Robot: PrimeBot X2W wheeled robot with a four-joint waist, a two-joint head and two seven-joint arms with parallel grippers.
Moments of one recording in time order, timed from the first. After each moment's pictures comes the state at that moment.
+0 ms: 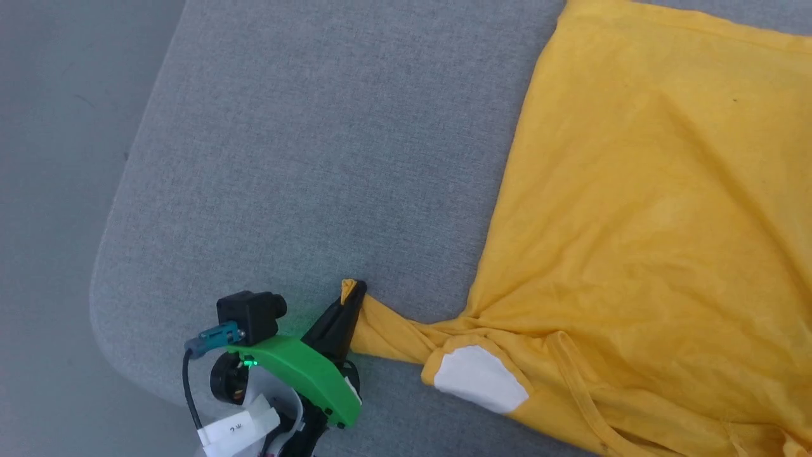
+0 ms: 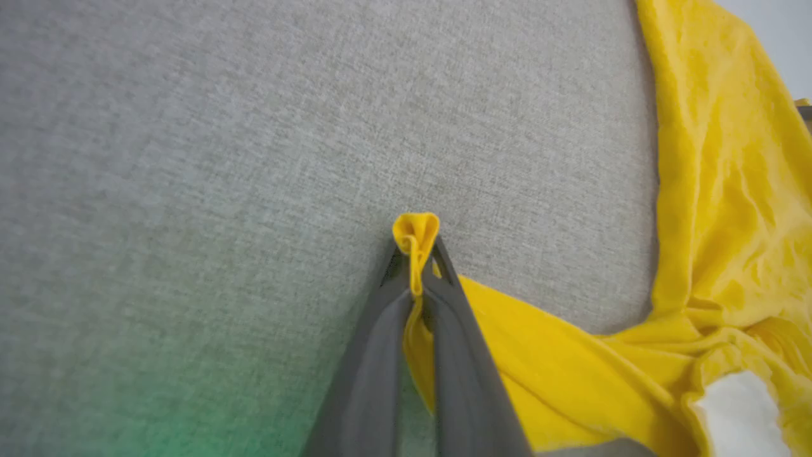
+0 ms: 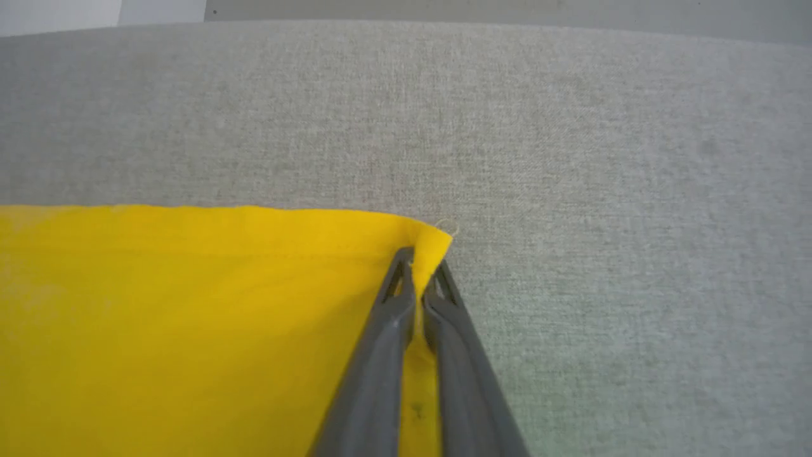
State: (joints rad) left arm -0.11 0.16 -0.35 0.03 -0.67 -0.01 0.11; right arm -0.90 -0.29 -0.53 0.49 -0.17 0.13 0.80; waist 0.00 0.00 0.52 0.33
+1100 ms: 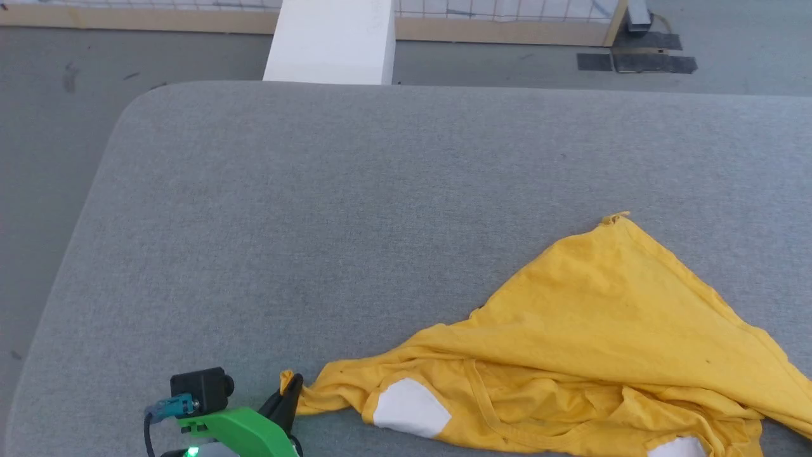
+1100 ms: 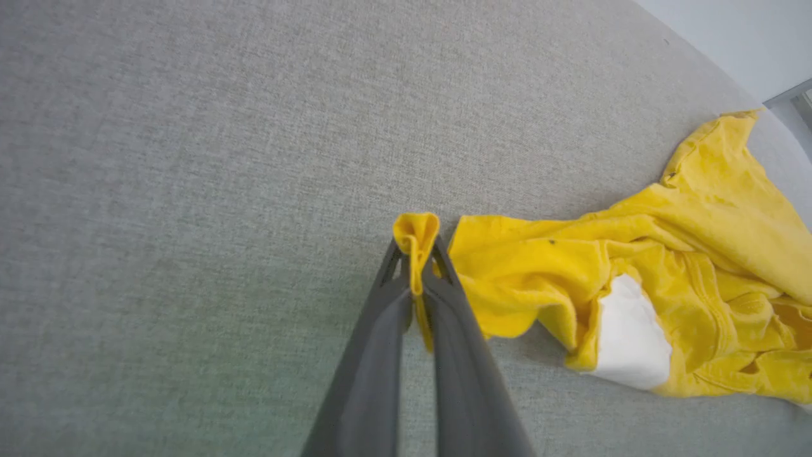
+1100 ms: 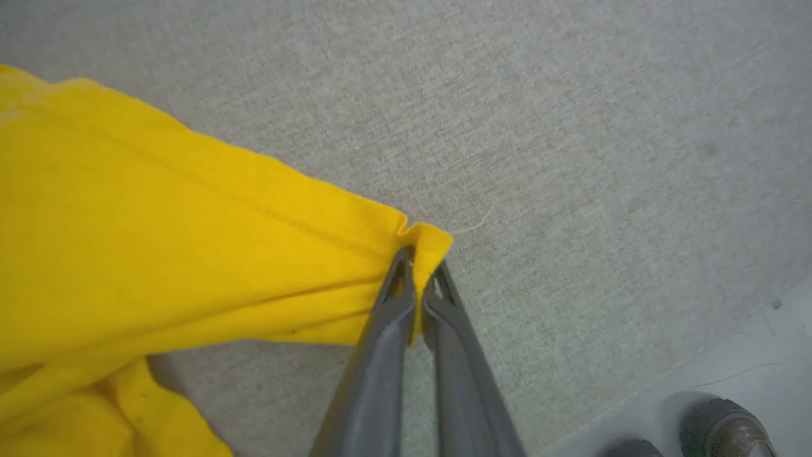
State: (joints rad) left arm 0.09 0.27 -0.30 0.00 -0.71 0.08 0.18; right arm 0.00 -0.05 -0.73 0.18 0.06 0.13 0.53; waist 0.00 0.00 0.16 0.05
